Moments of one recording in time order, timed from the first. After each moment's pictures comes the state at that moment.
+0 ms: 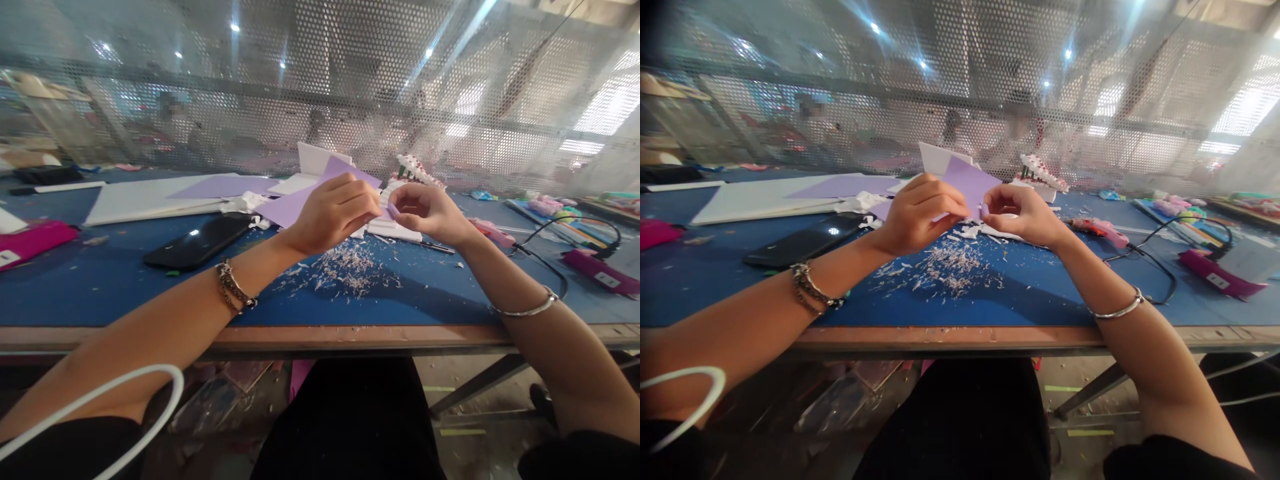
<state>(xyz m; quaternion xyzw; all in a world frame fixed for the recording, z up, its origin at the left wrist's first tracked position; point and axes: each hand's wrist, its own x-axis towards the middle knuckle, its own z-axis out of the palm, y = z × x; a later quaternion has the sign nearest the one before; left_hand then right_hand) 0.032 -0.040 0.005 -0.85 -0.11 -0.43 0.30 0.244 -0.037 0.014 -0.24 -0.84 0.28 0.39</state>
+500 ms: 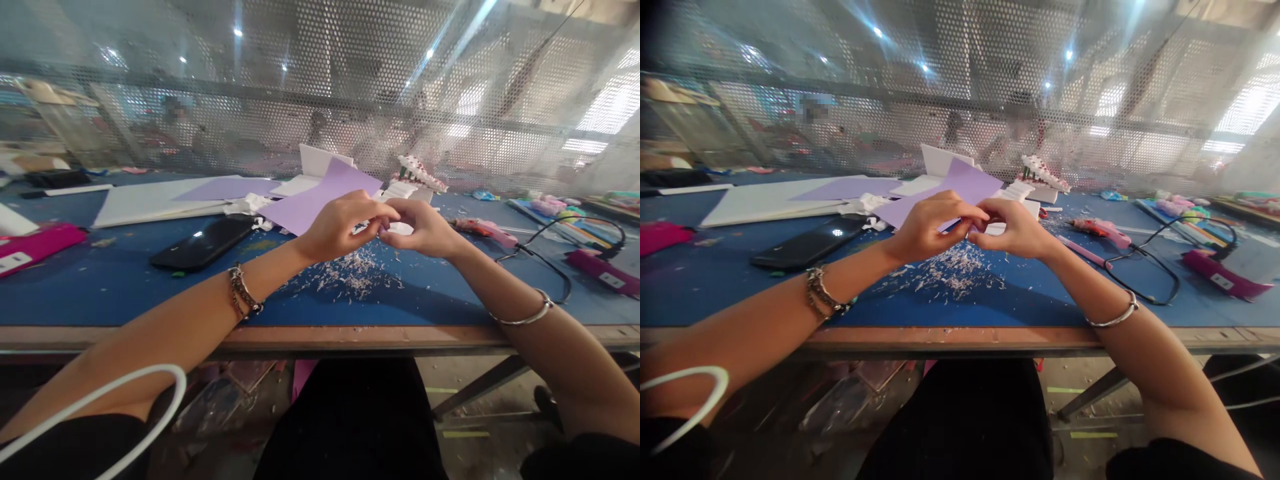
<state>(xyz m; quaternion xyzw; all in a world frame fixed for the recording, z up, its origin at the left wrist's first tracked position) 0.042 -0.041 -0.005 -0.88 -0.11 -0.44 0.15 0.228 -0.044 0.004 -0.22 -0.88 0.23 0.37</state>
